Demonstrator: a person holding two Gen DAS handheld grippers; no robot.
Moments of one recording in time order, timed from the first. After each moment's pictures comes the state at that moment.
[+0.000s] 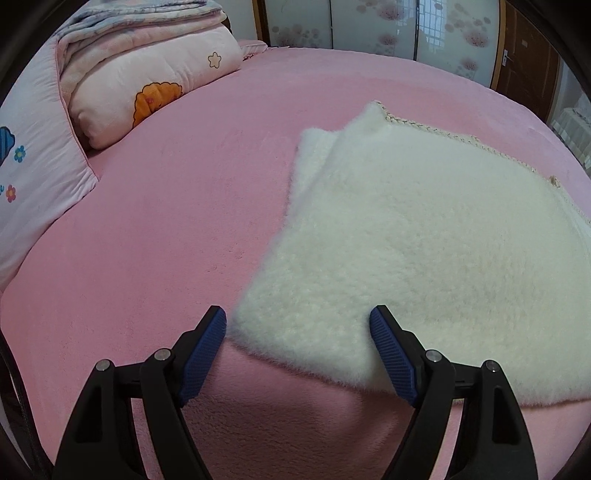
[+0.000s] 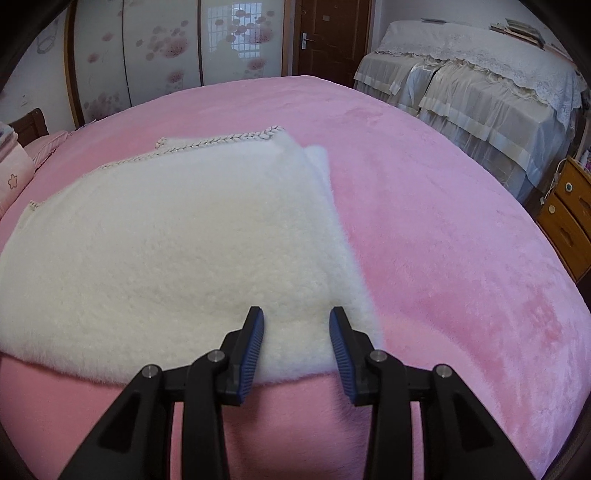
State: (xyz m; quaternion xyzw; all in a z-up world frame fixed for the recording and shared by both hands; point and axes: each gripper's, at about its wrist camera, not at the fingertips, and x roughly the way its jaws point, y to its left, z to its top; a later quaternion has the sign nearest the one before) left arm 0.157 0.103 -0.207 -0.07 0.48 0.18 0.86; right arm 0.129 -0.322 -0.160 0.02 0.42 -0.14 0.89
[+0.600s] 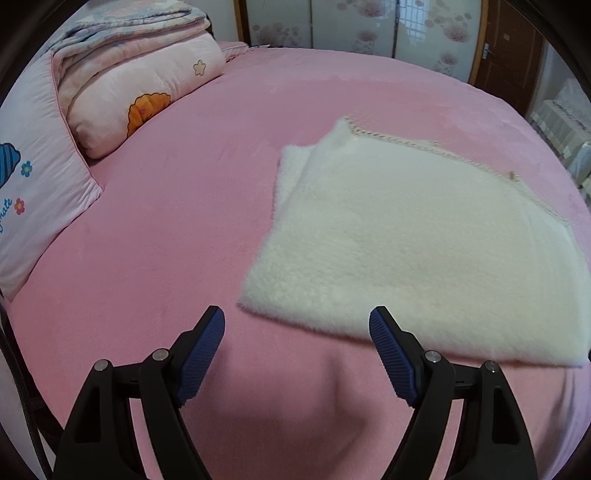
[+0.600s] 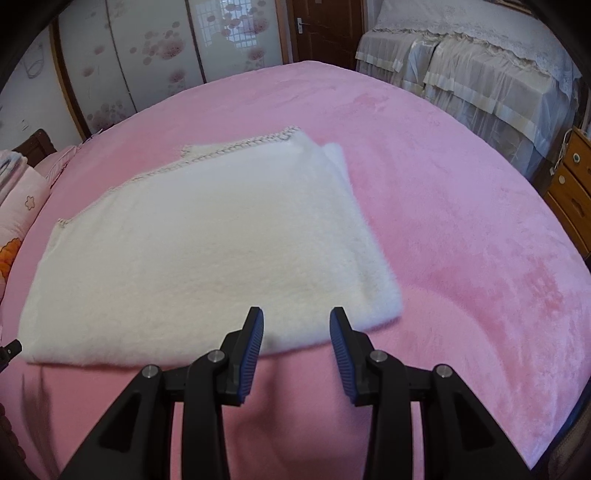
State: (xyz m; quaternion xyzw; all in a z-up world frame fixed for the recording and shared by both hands) left arm 0.124 0.087 -0.146 -0.07 0.49 0.13 0.86; right arm 0.112 -0.299 -0.121 0.07 0.45 -0.11 0.88
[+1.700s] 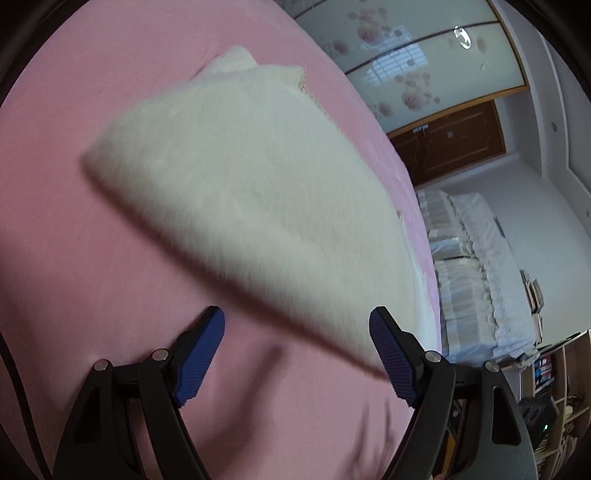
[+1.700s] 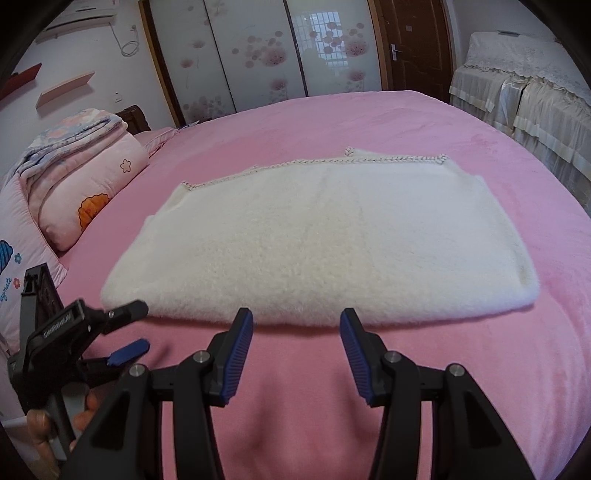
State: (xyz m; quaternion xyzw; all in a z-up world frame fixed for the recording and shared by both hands) left arm 0.121 0.117 -0.250 -0.43 0.42 -0.11 0.79; right arm 0.081 -0.163 -0.117 0.05 0.40 0.06 0.91
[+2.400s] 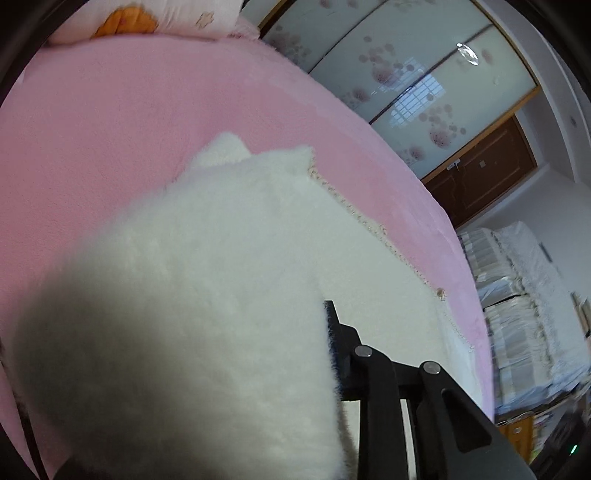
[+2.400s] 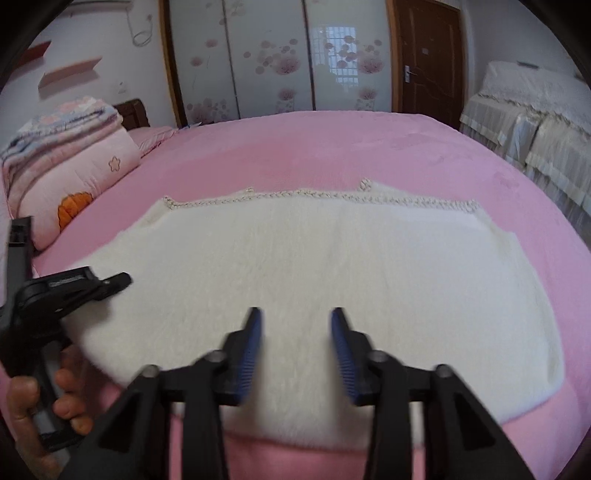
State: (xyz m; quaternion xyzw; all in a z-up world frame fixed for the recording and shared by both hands) left arm 0.211 0.118 -0.209 -0.35 0.36 0.02 0.86; right arm 0.171 -0.141 -0.127 -0.02 0.38 0.05 0.92
